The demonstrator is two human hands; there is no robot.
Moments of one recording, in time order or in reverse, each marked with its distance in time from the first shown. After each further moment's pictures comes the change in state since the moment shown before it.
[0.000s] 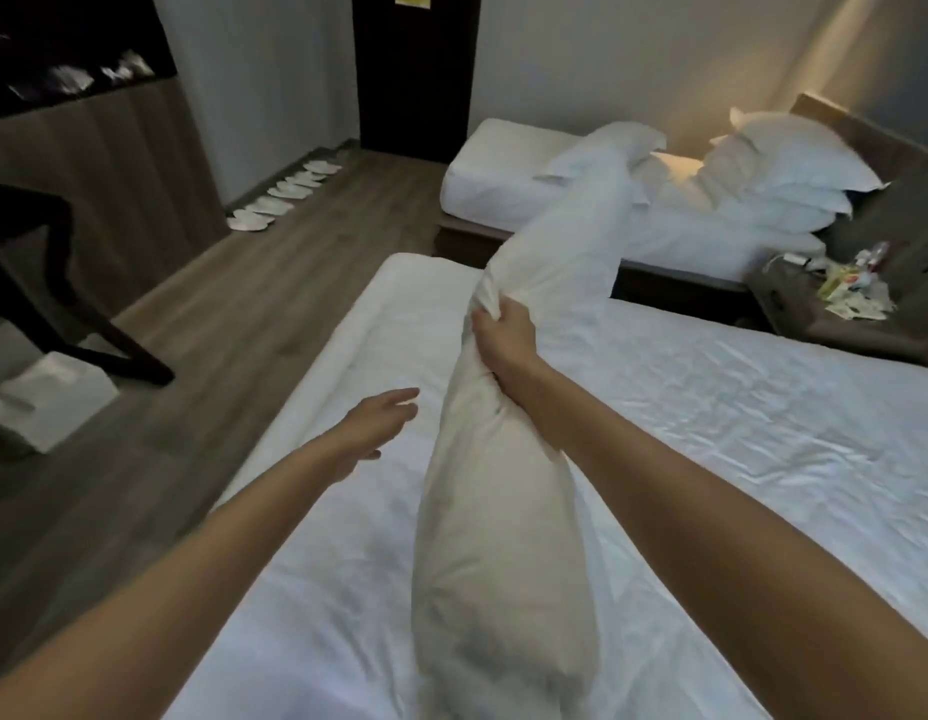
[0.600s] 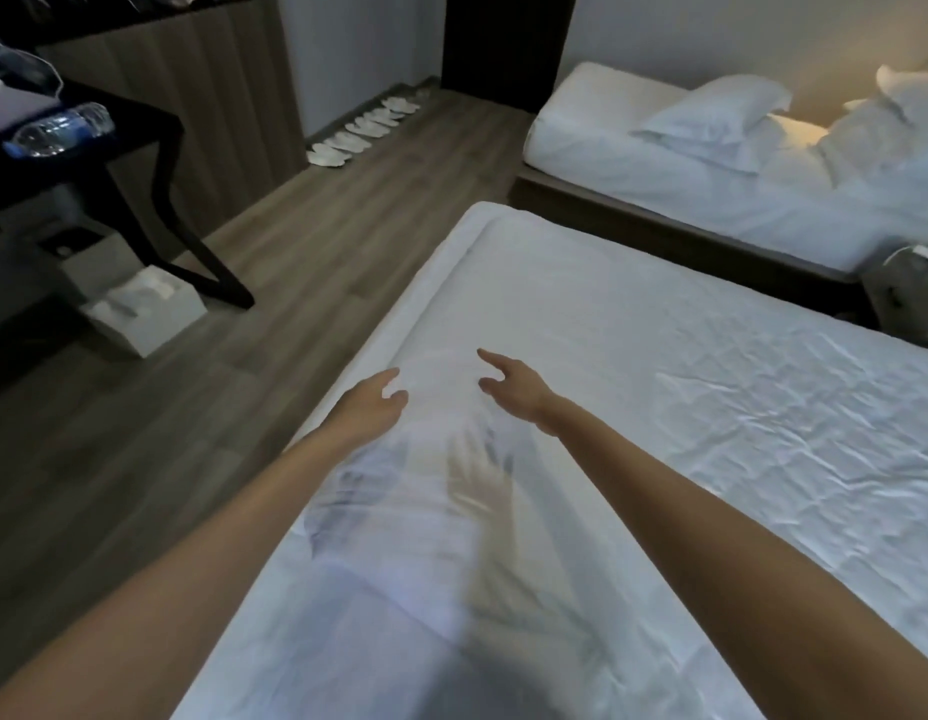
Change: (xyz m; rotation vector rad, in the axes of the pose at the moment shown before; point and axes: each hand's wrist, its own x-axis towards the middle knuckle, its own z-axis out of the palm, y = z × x) left_hand -0.011 -0.115 -0.100 0.141 0.200 -0.014; right_hand -0.044 0.057 0.123 -0.421 -0.622 0.028
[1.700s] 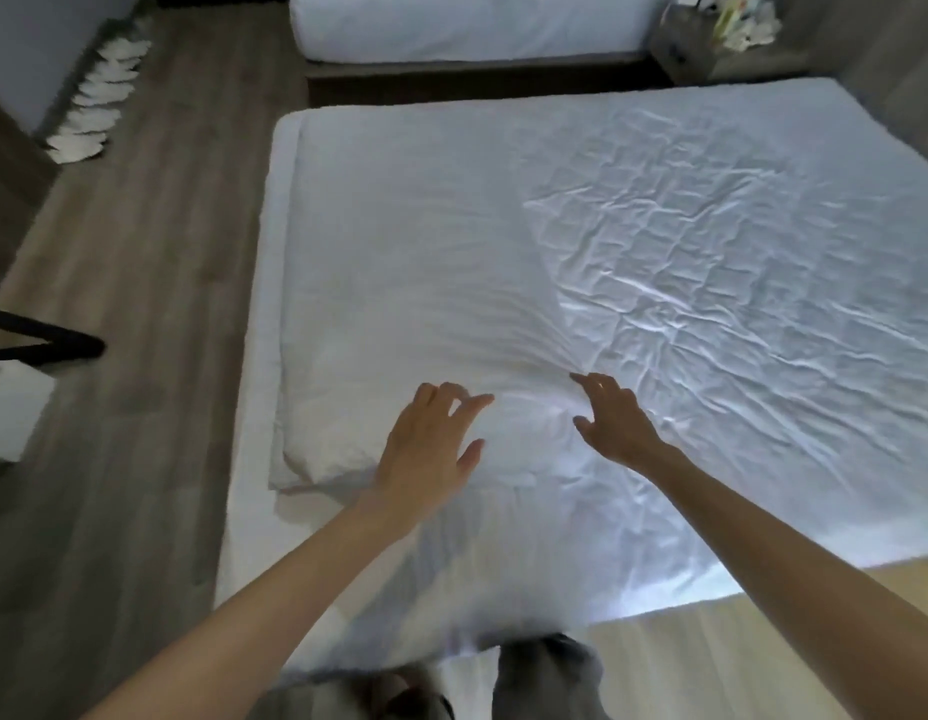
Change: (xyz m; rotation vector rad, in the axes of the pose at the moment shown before) left_hand -0.148 -0.052 0.082 0.728 -0.289 0.898; right_hand -0.252 0.147 0.116 -0.197 0.326 0.521
